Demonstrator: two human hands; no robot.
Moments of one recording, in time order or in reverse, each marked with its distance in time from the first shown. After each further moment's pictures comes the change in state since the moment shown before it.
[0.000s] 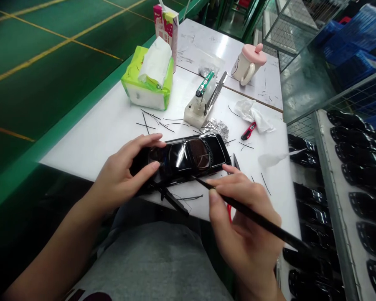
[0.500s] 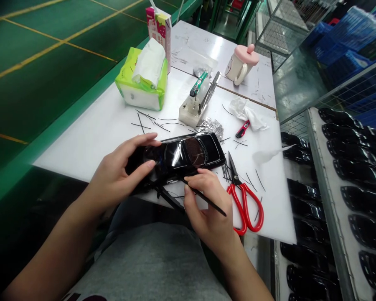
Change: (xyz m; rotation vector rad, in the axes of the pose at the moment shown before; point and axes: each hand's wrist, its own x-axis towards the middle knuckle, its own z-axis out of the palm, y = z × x) left_hand 0.000 -0.001 0.001 0.007 0.013 0.012; right_hand -0.017 0.037 0.015 -0.068 -0.187 -0.159
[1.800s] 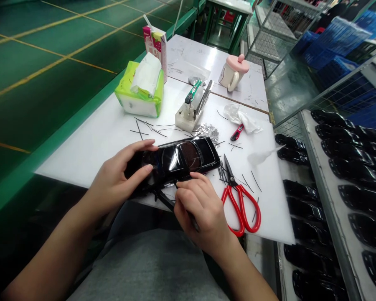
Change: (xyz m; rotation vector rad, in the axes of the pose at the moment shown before) left_hand 0.001 0.002 -0.001 0.013 -0.014 -0.010; right_hand 0.008 -0.008 -0.003 -0.138 -0.140 -0.202
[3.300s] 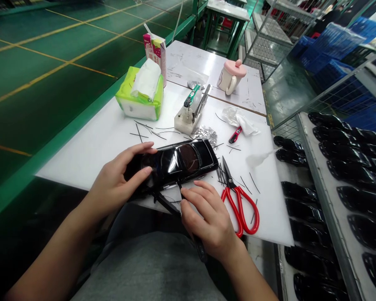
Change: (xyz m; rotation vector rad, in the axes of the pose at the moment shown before) left_hand 0.000 0.001 0.000 -0.002 -0.002 -0.043; right_hand -0.018 0.009 -0.008 -0.102 0.051 -0.190
